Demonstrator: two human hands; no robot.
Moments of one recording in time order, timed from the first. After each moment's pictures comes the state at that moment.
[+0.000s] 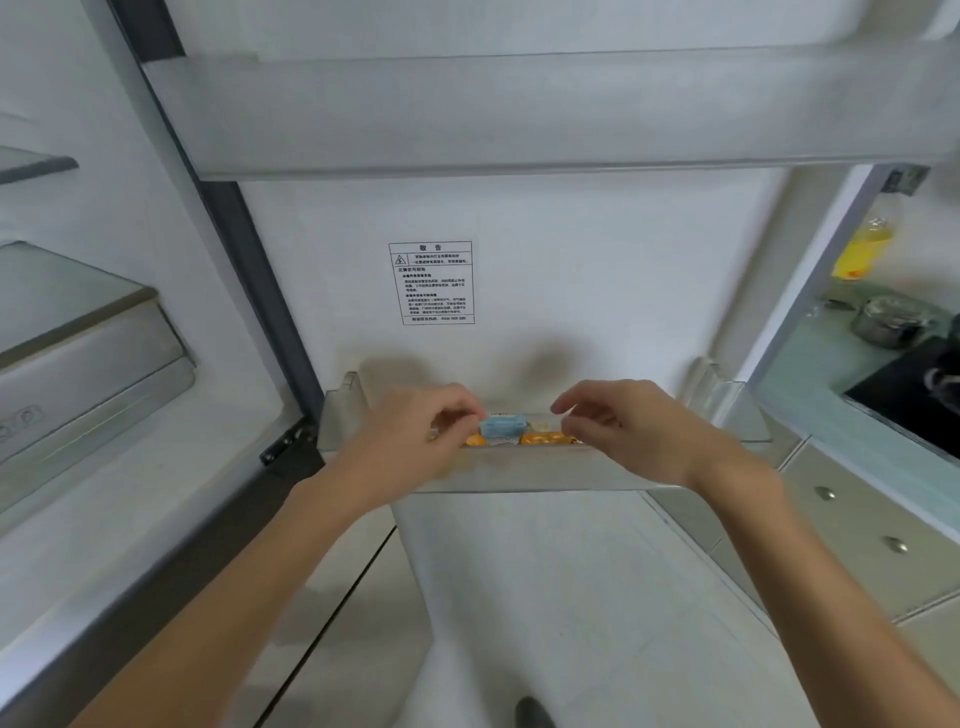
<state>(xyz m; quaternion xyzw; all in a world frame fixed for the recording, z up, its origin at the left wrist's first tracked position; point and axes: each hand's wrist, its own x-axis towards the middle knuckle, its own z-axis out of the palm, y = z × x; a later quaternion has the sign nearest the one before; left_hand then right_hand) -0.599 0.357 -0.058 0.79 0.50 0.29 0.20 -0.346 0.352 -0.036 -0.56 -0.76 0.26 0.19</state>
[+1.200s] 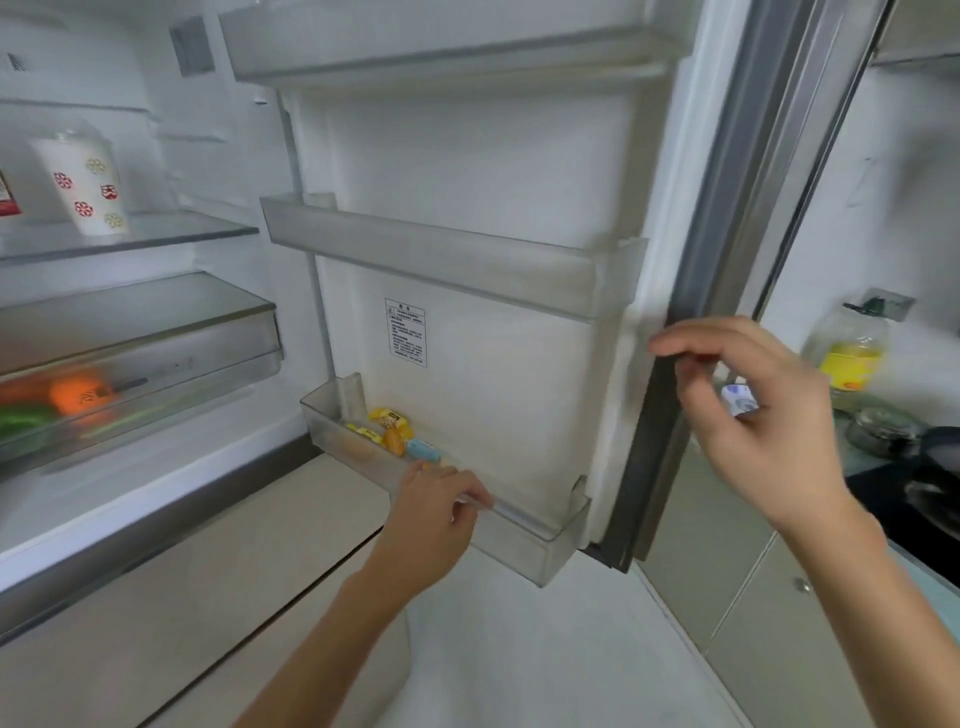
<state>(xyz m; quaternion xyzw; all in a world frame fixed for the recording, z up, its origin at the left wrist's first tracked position) -0.487 0.170 -0.071 0.72 0.59 0.36 0.09 -0.222 0.168 0.079 -0.33 -0.78 -0.03 0.54</state>
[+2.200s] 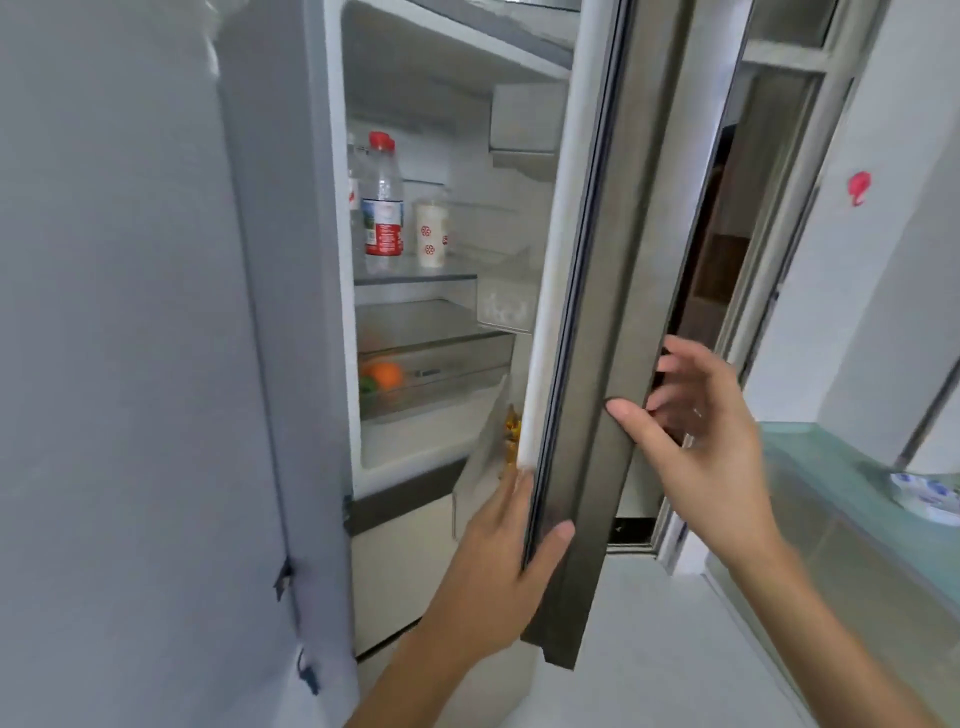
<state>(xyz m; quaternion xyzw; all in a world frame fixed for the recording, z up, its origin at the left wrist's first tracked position) -0.685 -0.088 -0.051 0.64 0.62 0.43 0.11 -0.521 -0.017 0.071 -0.25 -0.73 0.20 0.60</state>
